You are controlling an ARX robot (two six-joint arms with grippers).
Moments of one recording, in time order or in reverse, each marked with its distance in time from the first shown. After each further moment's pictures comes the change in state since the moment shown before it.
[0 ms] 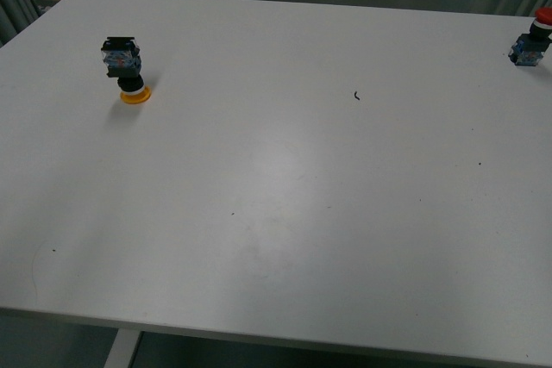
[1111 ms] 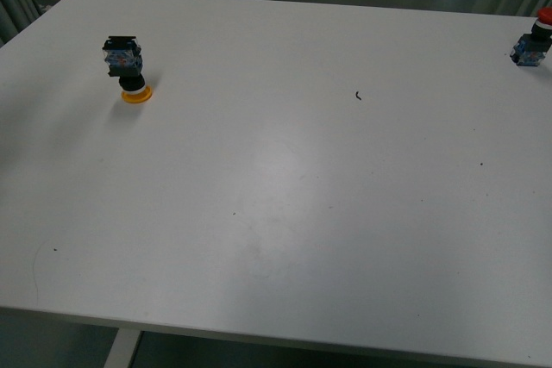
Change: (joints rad) left arm 0.243 1.584 0.874 0.116 0.206 0.094; right arm 0.000 0.000 0.000 0.000 0.000 0.000
